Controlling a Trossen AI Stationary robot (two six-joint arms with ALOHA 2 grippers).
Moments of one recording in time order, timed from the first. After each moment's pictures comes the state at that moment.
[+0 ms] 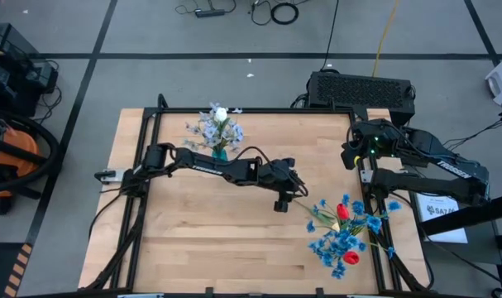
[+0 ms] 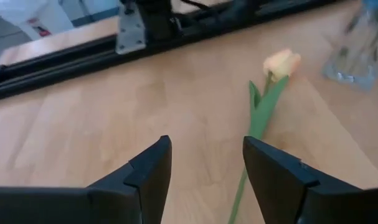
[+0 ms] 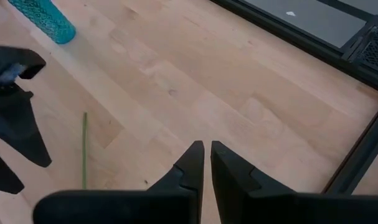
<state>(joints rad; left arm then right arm) -0.02 2.18 1.65 0.00 0.05 0.26 -0.42 0.63 0.86 -1.08 0.16 0.43</state>
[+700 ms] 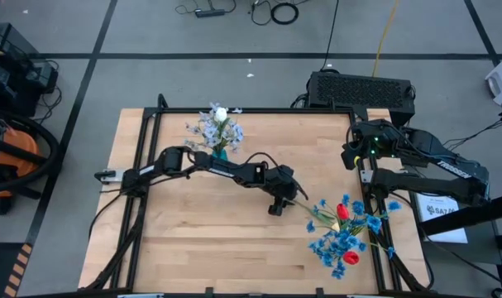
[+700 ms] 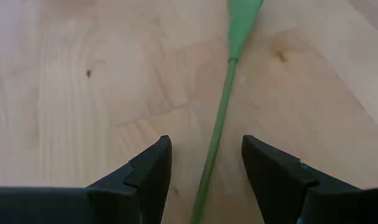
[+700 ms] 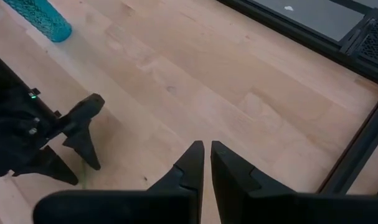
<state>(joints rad) 0.01 2.37 1.66 -0.03 0.23 0.29 -0.42 0.63 0.86 -1.09 0.16 0.45</state>
